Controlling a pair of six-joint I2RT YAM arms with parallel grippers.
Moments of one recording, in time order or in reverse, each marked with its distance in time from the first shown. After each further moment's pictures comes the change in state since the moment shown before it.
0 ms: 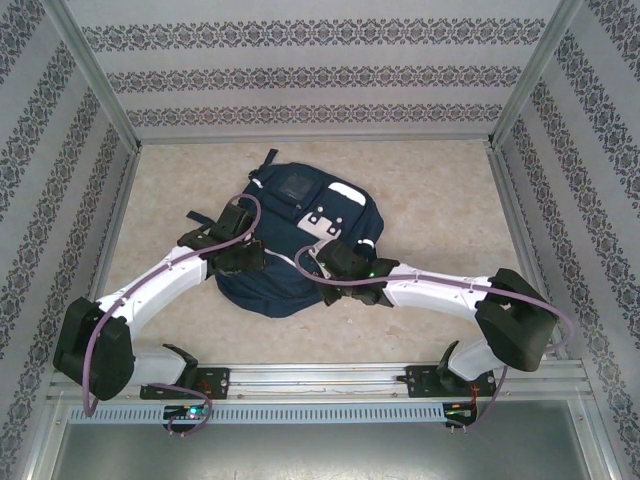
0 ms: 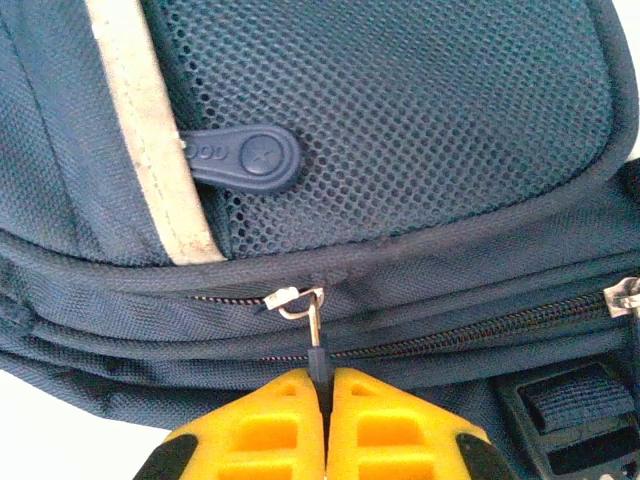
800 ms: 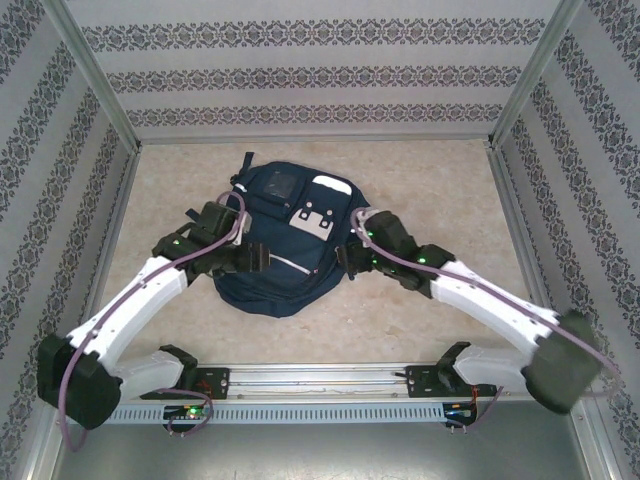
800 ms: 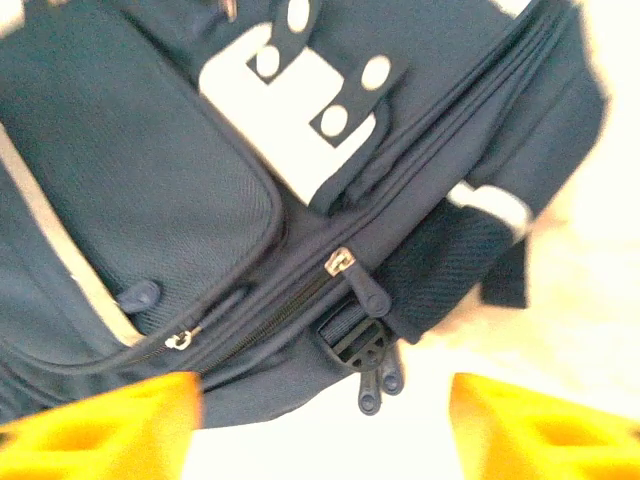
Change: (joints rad) left arm 0.033 -0.188 0.083 -0.162 0.093 0.132; right arm -0.227 -0.352 0.007 -0.140 0.005 0.079
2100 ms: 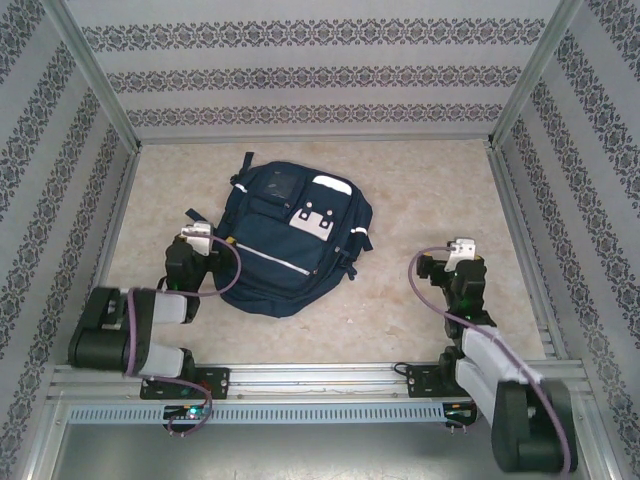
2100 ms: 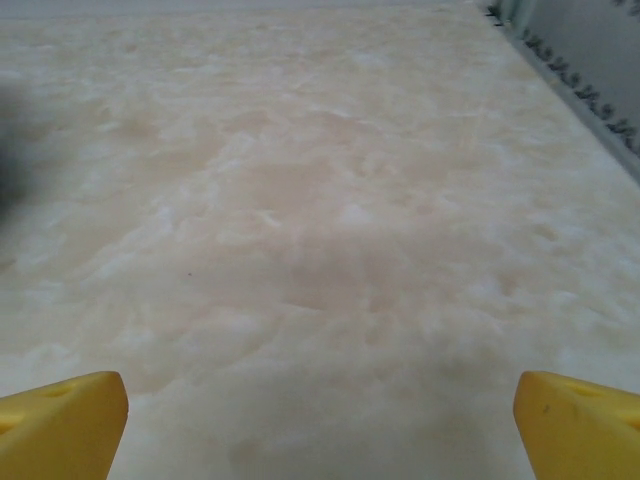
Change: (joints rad) left arm 0.406 0.357 -0.737 1.698 -0.095 0.488; right arm -0.714 -0.184 -0.745 0.888 -0.021 -0.294
